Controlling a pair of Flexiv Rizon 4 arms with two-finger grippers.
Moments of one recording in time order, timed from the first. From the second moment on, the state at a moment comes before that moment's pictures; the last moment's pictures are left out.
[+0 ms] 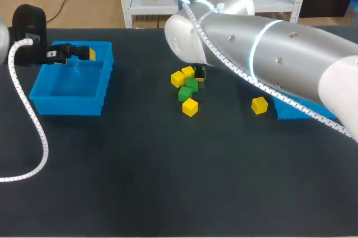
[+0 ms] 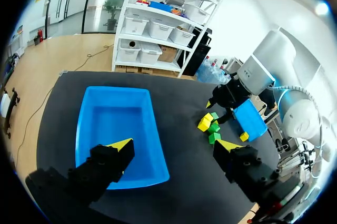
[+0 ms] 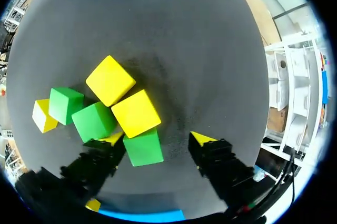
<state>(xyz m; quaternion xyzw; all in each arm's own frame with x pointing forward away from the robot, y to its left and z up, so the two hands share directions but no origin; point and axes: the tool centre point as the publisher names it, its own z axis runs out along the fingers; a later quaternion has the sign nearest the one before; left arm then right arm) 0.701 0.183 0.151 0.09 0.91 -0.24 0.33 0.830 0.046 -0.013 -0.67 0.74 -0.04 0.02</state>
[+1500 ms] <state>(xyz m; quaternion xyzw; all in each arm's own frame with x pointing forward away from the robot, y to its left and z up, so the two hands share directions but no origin) 0.701 0.183 0.151 0.09 0.91 -0.24 0.33 0.794 -0.203 0.128 -0.27 0.96 -0.08 -0.06</state>
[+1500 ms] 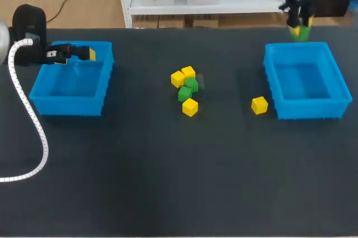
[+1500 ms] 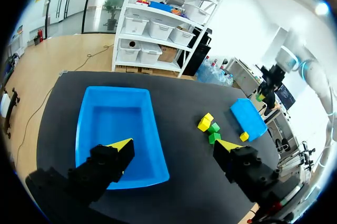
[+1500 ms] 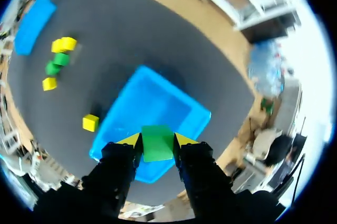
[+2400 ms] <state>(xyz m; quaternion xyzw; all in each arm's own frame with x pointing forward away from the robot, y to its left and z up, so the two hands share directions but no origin) 0.701 0.183 0.151 0.09 0.91 -0.24 0.33 0.763 -0.088 0.151 -0.22 0.98 -0.05 0.01</state>
